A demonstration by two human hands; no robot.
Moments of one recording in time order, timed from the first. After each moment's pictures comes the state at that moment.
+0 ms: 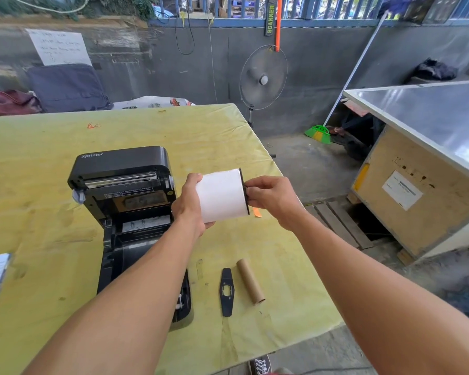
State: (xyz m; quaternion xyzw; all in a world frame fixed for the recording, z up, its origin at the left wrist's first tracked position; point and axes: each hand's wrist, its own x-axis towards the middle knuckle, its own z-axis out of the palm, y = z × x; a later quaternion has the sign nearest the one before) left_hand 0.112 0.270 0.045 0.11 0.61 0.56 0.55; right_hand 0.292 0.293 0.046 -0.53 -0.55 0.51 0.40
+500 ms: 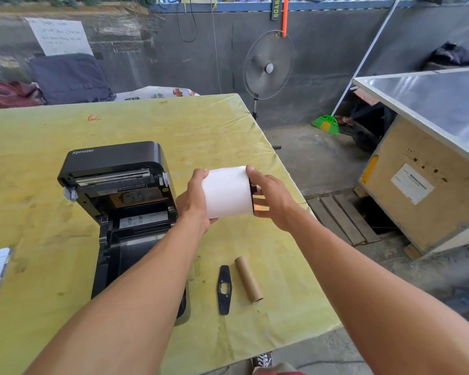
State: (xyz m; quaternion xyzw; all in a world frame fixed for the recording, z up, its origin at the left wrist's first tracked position) left_hand 0.129 0.281 0.040 0.11 0.62 0.57 0.53; right_hand 0.291 0.301 0.043 -0.55 -0.45 0.61 0.34
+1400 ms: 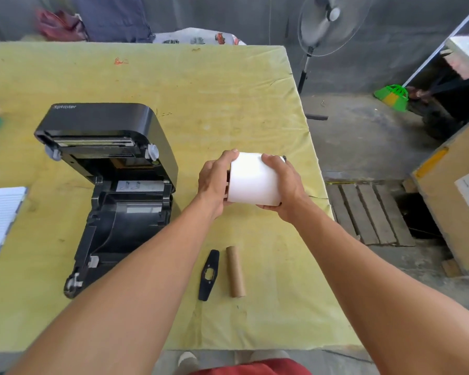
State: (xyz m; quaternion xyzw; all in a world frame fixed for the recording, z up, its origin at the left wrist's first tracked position) left_hand 0.171 0.319 0.016 0.17 0.66 0.51 0.52; right_hand 0.309 0.362 -0.001 -0.56 -0.35 0.68 0.32
